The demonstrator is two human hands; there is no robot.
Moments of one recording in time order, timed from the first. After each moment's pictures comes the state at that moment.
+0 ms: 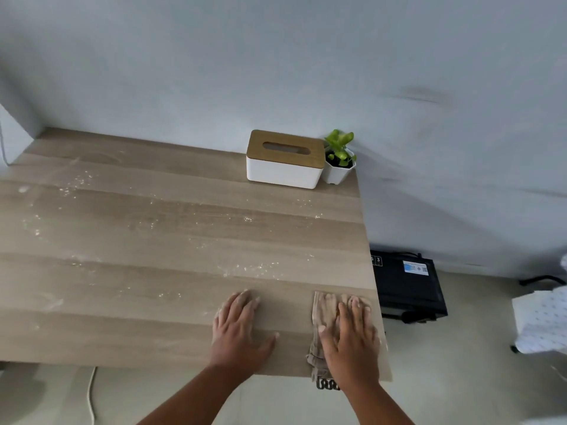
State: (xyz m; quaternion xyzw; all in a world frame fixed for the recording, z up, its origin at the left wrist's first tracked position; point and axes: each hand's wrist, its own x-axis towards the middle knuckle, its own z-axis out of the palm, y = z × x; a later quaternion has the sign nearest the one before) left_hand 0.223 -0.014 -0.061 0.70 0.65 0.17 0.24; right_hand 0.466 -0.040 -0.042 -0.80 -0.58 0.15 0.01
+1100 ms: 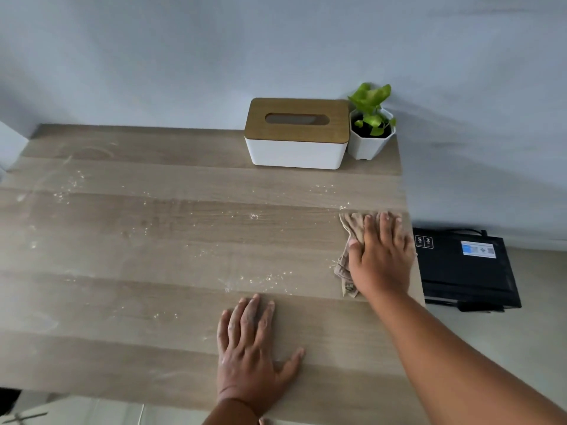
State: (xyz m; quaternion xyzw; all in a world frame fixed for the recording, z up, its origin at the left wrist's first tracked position) left_hand 0.253 0.007 -0.087 0.72 0.67 0.11 0.08; right_hand 0.507 0.164 -0.068 -0.79 -0.61 0.07 0.03
